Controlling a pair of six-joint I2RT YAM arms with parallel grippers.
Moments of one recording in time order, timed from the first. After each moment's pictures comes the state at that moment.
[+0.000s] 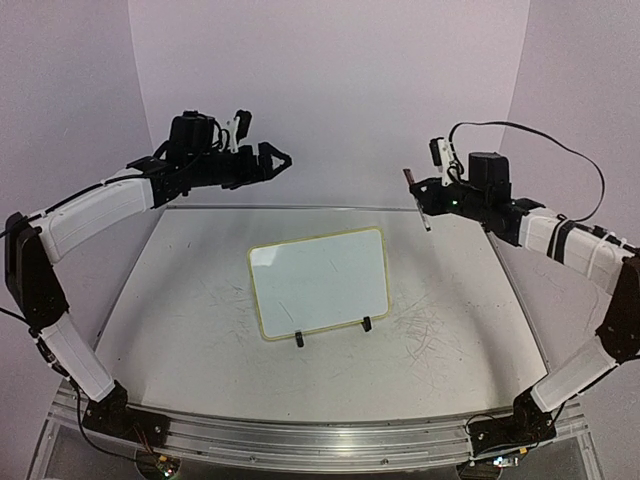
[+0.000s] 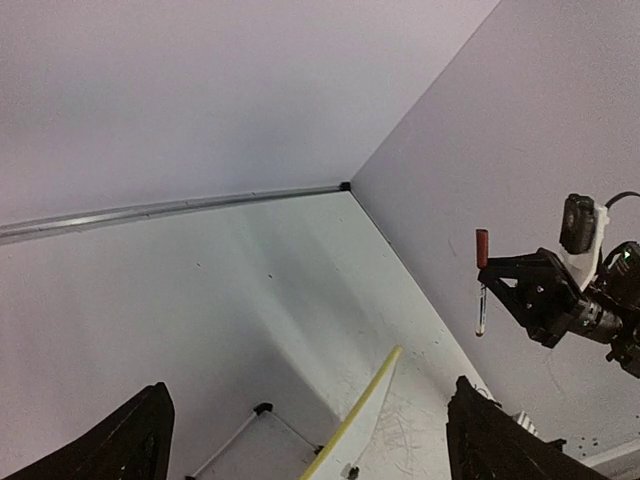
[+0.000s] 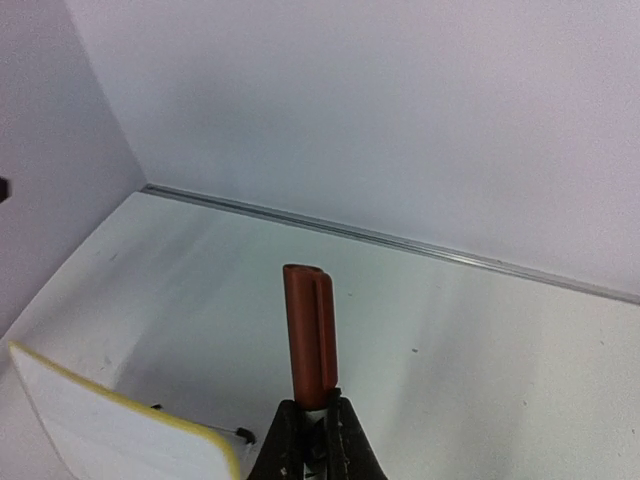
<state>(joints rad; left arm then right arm) -0.56 1.62 1.54 -0.19 0.29 -0.45 0.38 1.49 1.21 -0.03 -0.16 0.12</state>
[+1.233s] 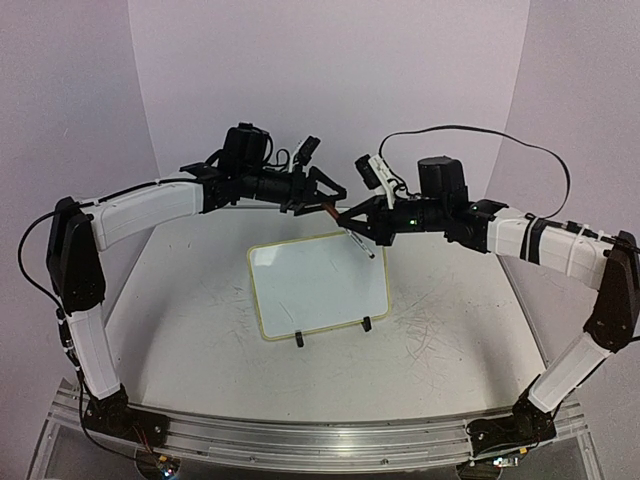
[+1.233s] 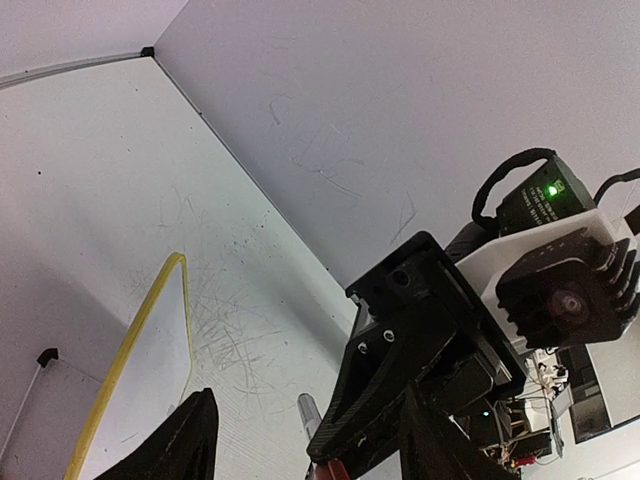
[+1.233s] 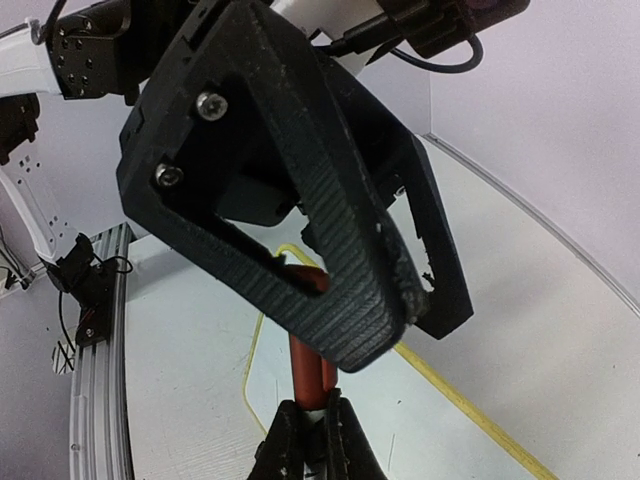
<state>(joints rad) -0.69 1.87 1.70 -0.16 0.78 -0.61 0.65 1.58 1.28 -0.04 -0.60 -0.04</state>
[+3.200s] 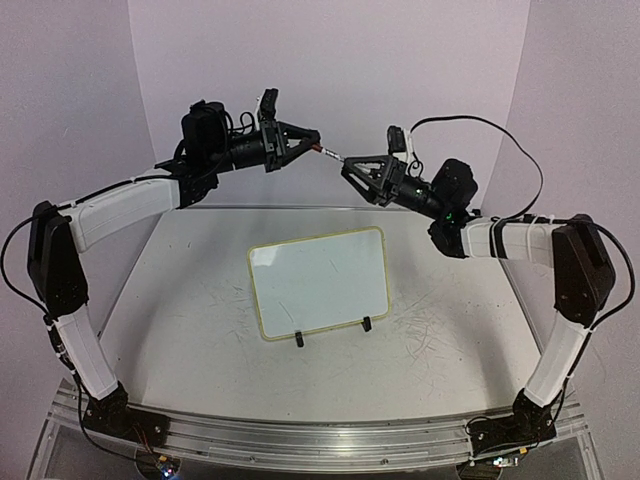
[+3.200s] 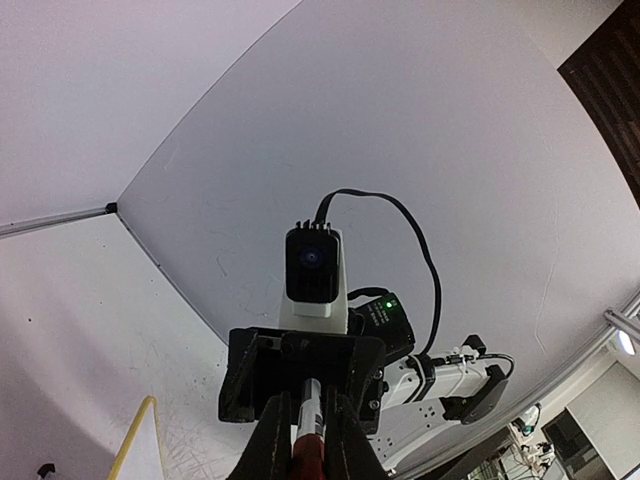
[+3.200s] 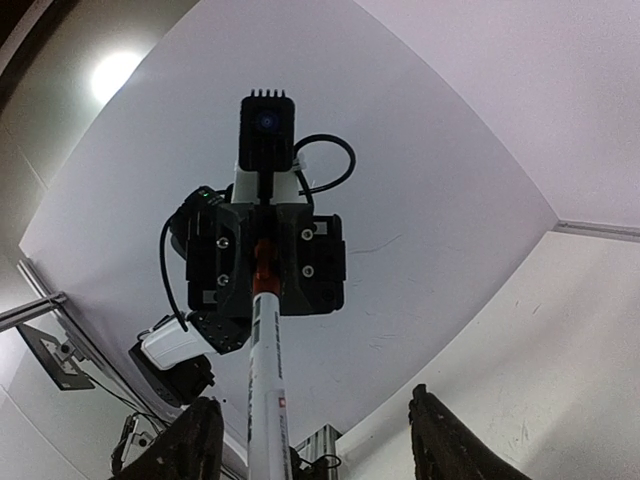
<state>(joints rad) -0.61 1.77 1.62 0.30 0.72 -0.88 0.53 1.79 1.24 0.95 -0.77 1.07</state>
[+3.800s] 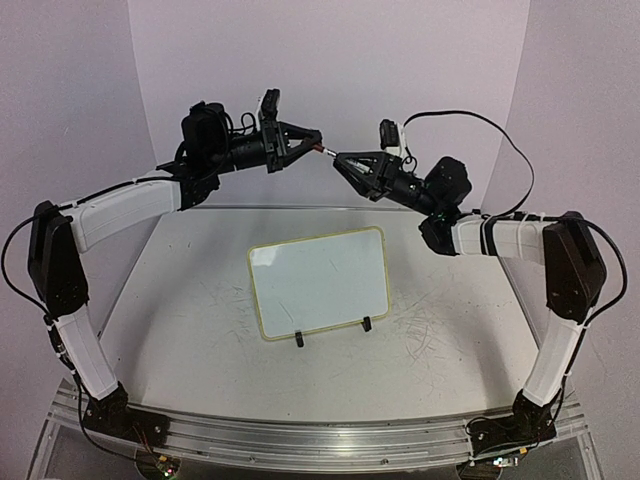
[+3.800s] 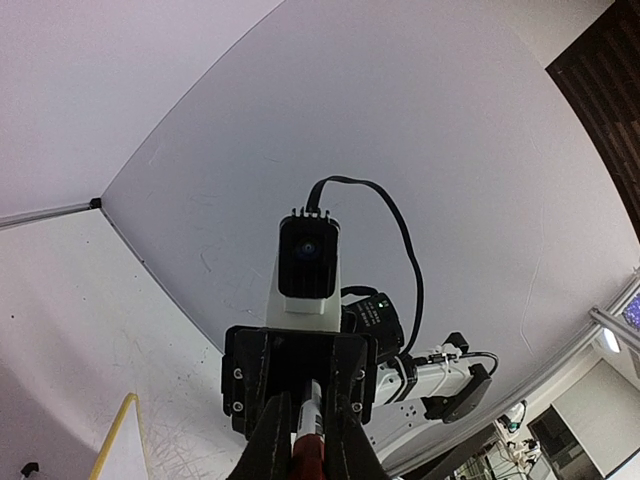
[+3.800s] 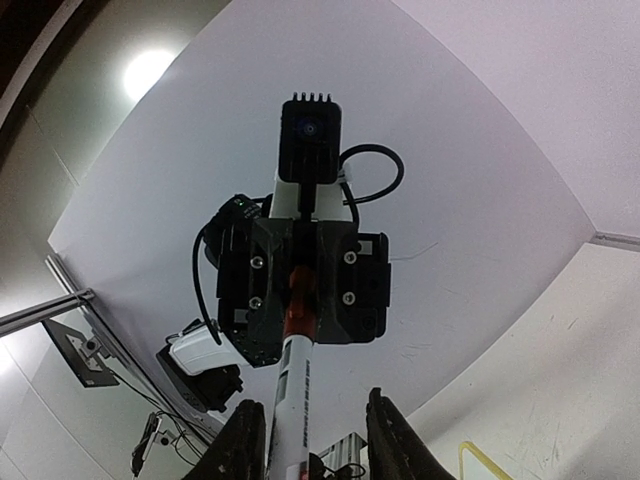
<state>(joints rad) -0.61 1.77 1.61 0.34 0.74 -0.93 0.56 1.85 1.31 1.05 -0.78 1.15</state>
